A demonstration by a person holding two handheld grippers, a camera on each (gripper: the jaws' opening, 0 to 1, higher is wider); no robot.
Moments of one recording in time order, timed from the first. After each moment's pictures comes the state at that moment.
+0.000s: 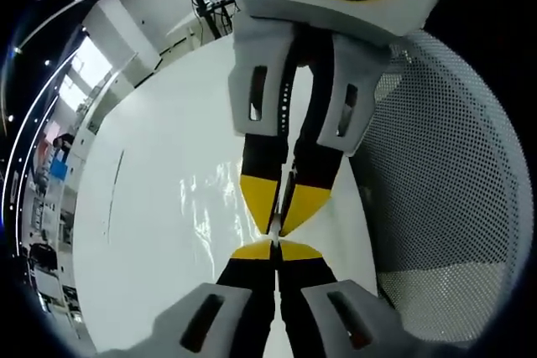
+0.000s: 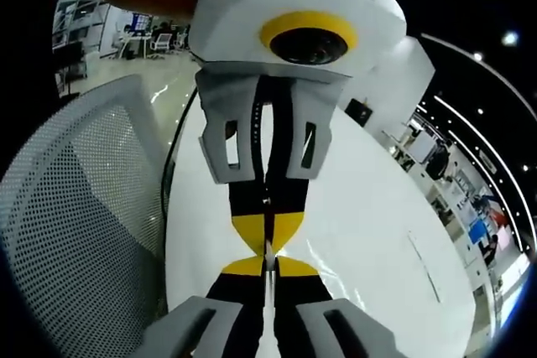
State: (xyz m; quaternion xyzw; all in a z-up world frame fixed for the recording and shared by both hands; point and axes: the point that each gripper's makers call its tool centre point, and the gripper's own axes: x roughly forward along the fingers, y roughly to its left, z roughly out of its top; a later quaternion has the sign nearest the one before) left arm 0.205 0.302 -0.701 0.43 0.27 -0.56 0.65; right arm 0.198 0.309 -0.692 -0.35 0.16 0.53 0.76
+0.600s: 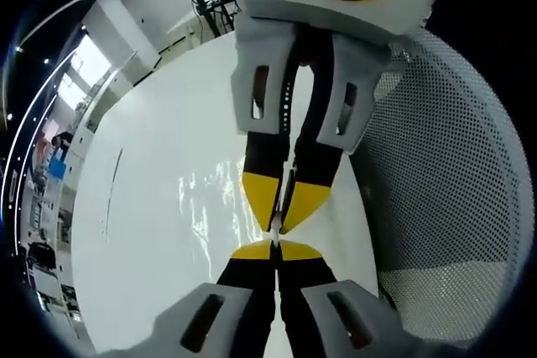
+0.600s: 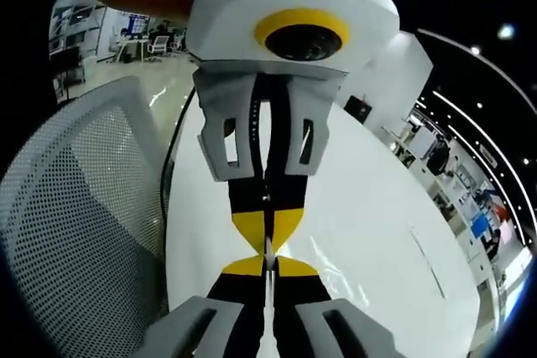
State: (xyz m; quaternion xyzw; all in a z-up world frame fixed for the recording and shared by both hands) left arm 0.206 0.303 -0.704 0.43 0.27 -0.56 0.65; right arm 0.199 0.309 -0.696 -0.34 0.17 0.53 0.76
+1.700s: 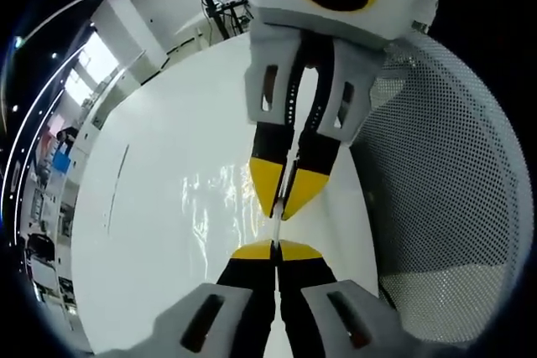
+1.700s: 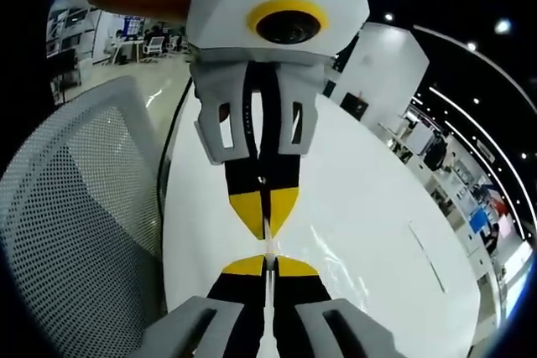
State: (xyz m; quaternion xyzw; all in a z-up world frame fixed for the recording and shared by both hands) left arm 0.210 0.312 -0.700 0.42 0.27 -0.55 0.67; right arm 0.202 0.303 -0.697 -0.33 0.17 0.52 0.77
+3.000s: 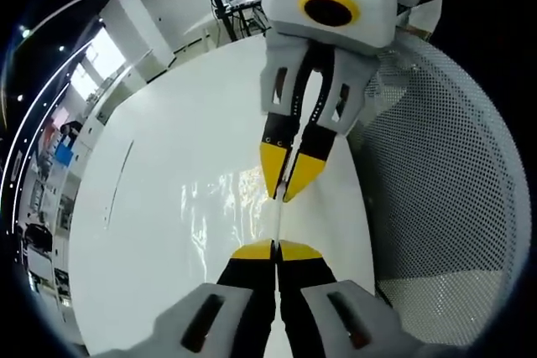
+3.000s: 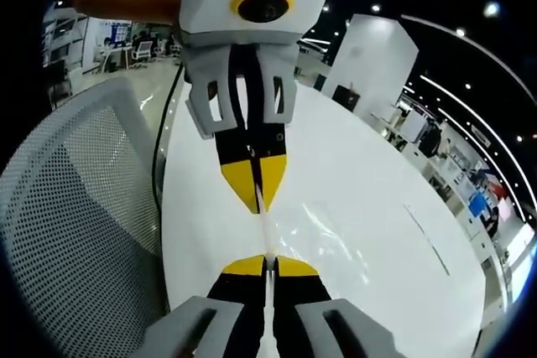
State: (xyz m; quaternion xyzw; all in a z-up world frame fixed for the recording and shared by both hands) left arm 0.209 0.317 -0.696 0.40 0.27 -0.55 0.68; right arm 0.202 0.290 -0.706 -0.31 0.19 0.51 0.78
